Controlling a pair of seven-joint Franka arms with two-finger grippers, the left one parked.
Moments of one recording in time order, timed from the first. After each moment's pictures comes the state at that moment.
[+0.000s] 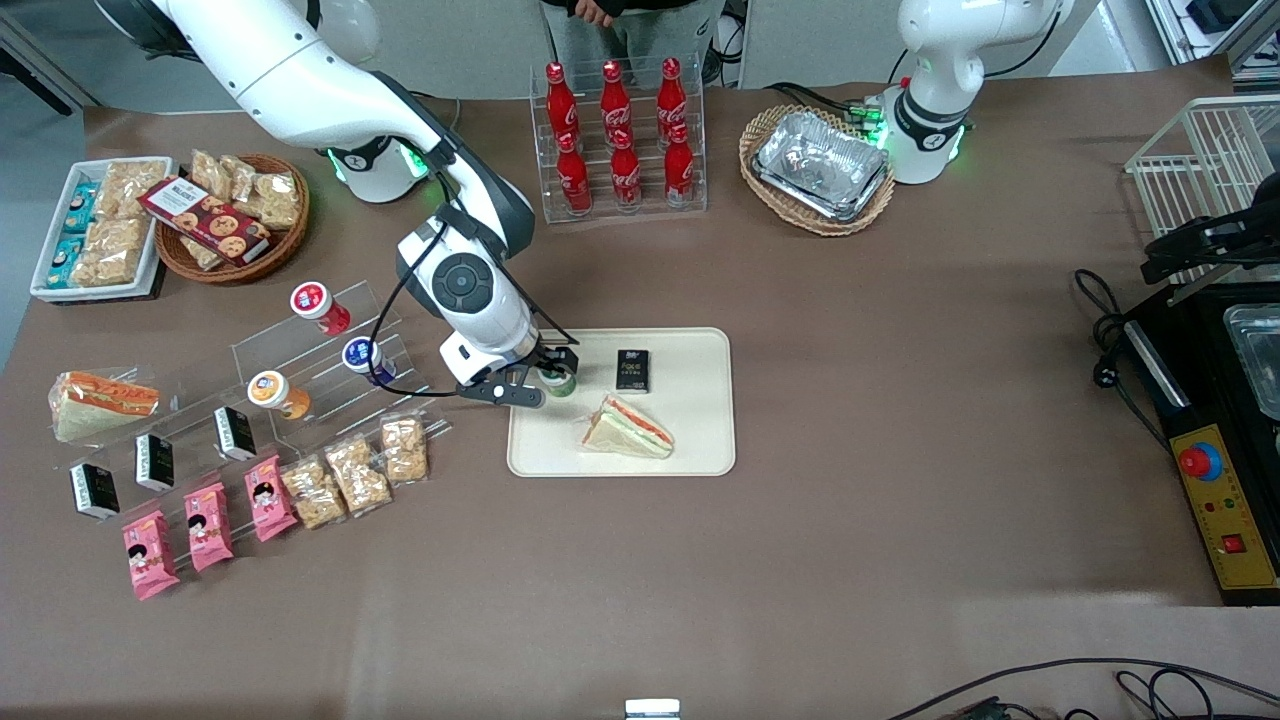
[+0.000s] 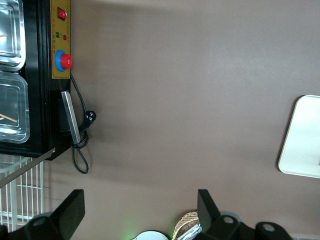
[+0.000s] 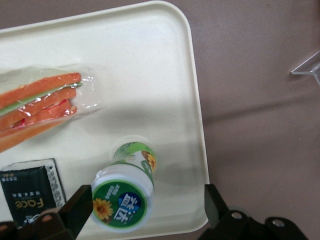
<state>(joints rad) 0.17 0.42 0.43 -2.04 -0.13 2.39 0.88</state>
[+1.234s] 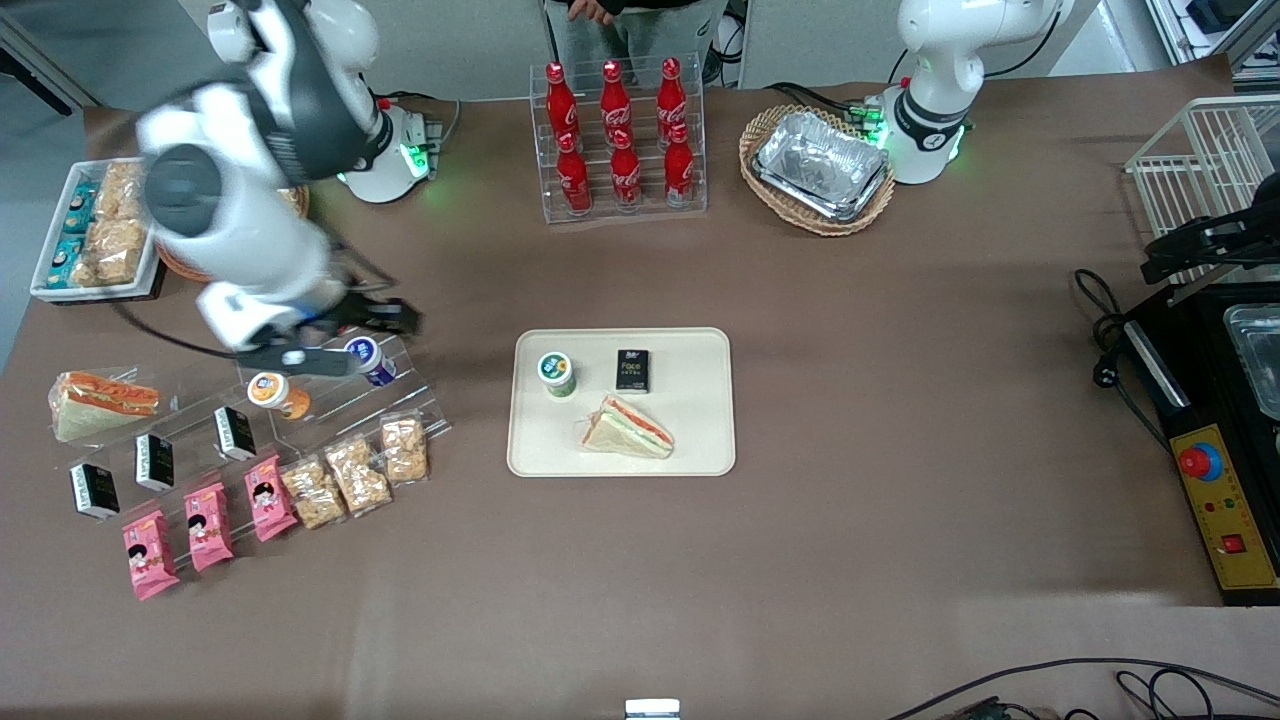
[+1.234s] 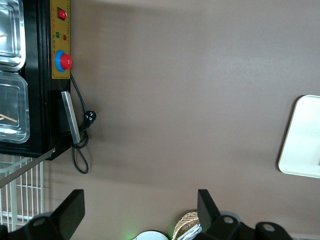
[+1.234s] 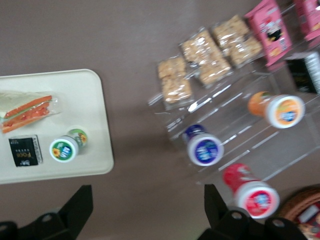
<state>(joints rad) -0.12 0.04 0.42 -1.80 0.01 1.73 0.43</state>
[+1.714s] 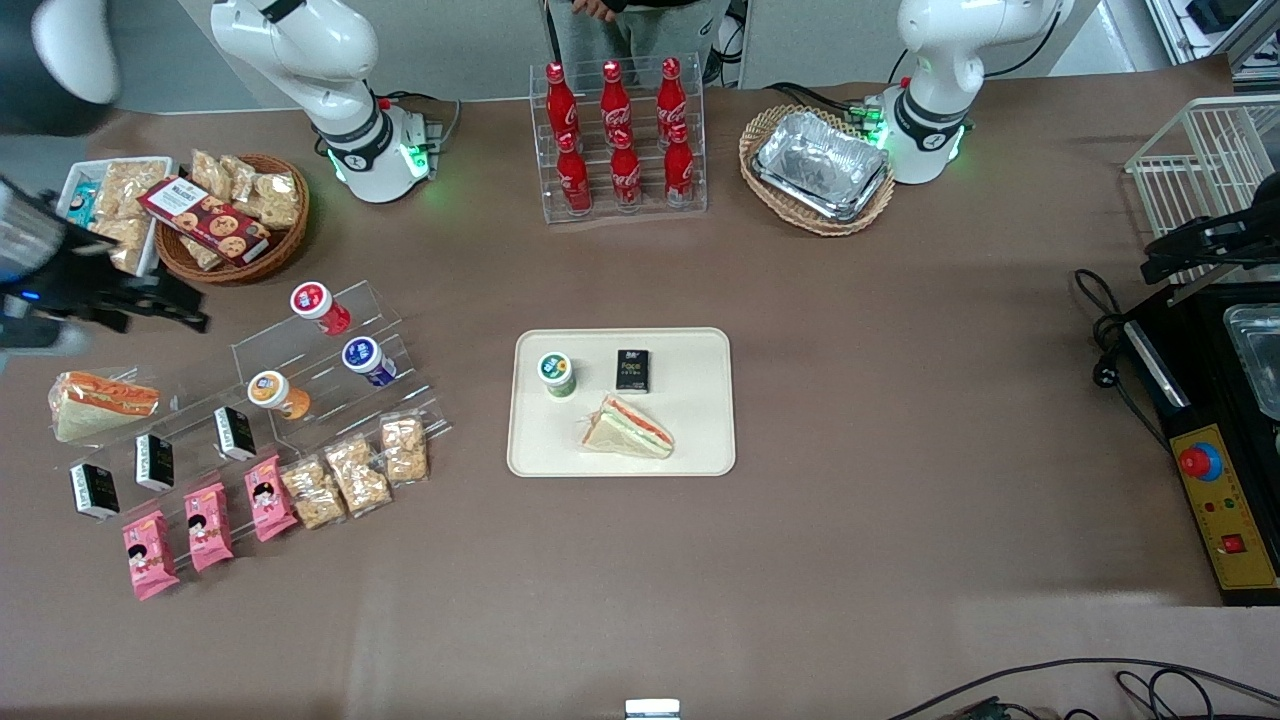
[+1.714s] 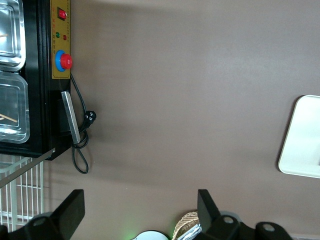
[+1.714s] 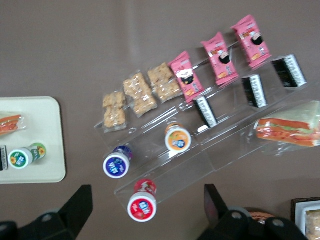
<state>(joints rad) -0.26 -0.08 0.21 -1.72 0.03 1.65 0.02</state>
